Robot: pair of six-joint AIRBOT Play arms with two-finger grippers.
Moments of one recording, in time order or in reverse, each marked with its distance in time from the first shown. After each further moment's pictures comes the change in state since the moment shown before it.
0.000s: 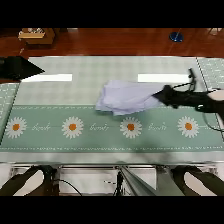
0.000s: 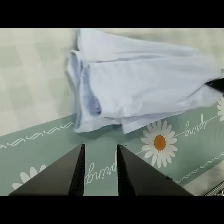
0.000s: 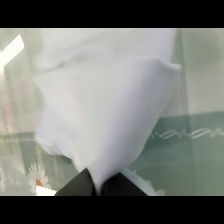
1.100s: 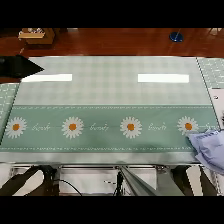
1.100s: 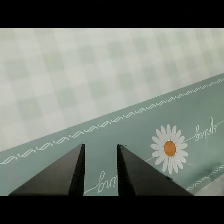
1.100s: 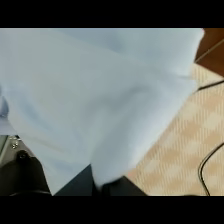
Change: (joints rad) left arm 0.002 -0.007 -0.001 0.000 0.037 0.062; right arm -0.982 0.309 0.206 -1.289 0.856 0.188
